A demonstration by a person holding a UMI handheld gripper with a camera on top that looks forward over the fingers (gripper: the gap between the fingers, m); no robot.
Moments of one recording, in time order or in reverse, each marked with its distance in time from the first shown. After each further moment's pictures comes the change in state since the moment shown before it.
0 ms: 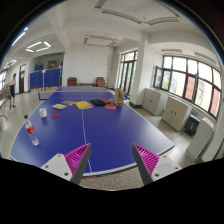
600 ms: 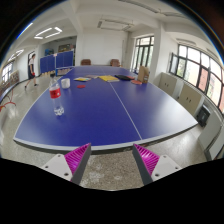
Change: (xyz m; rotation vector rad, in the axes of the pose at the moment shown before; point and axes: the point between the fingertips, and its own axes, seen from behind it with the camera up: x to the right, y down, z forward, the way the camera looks) arm -0.226 0.177 -0.011 -0.187 -0.125 -0.047
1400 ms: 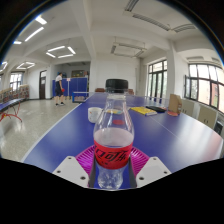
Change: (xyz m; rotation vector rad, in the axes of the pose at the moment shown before) arm -0.321 -0.196 0.270 0.352 -0.123 -0.011
